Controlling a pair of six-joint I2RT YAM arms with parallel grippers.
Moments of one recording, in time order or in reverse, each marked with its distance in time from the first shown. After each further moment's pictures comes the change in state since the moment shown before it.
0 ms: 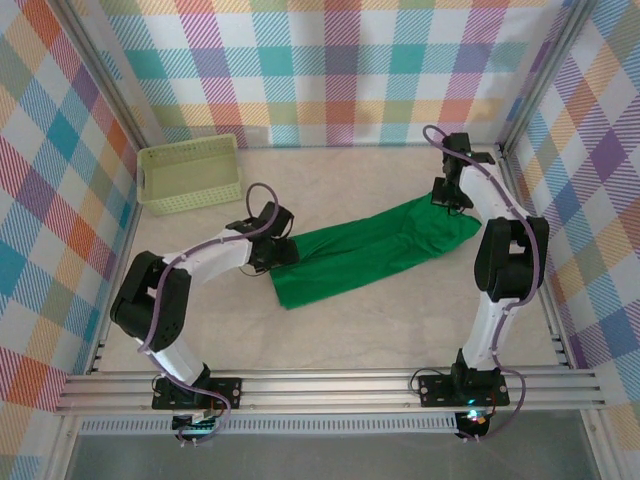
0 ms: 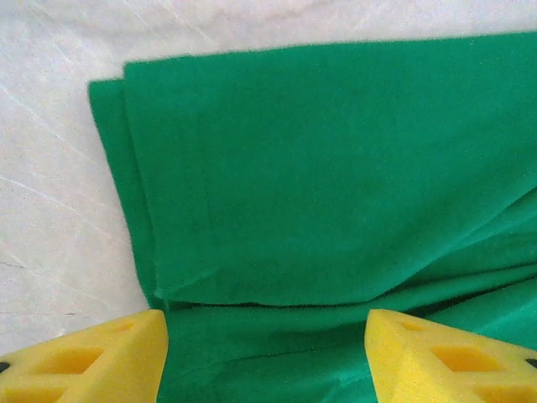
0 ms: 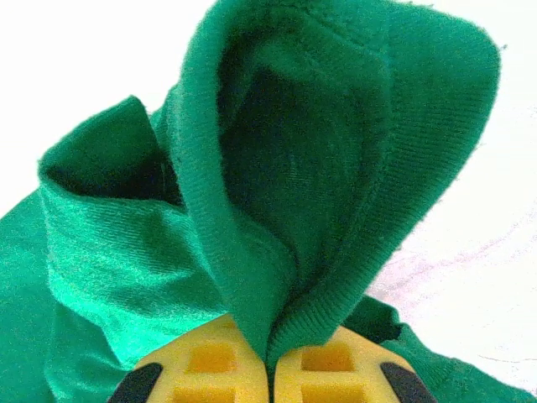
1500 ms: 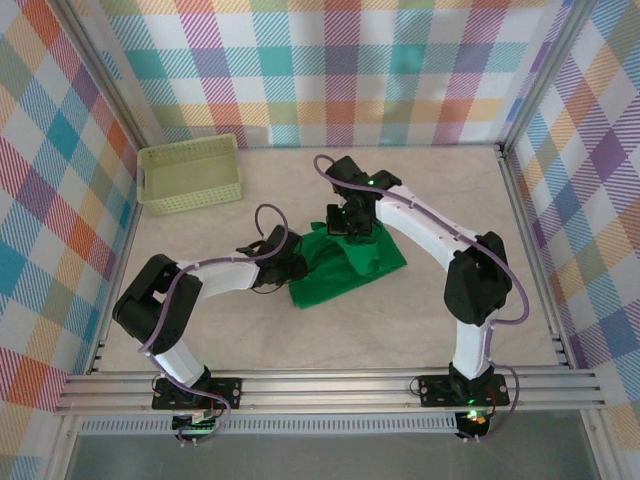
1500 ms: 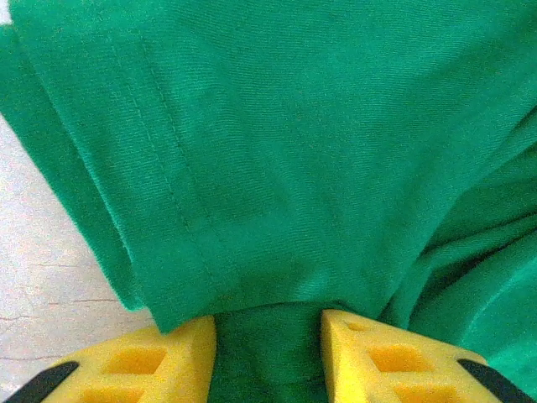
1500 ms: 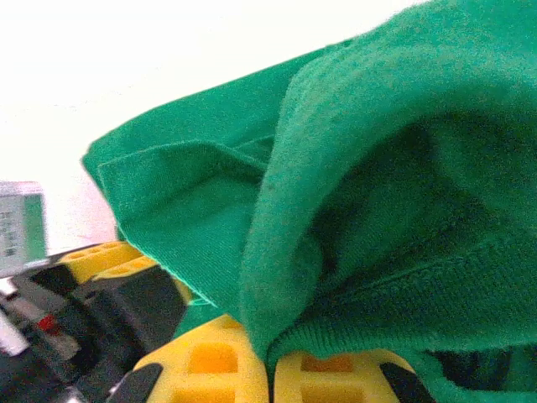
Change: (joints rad) left arm -0.102 -0.008 -0.208 0.353 0.023 -0.109; right arm 0.623 -0.063 0.032 -0.047 -0.295 0.307
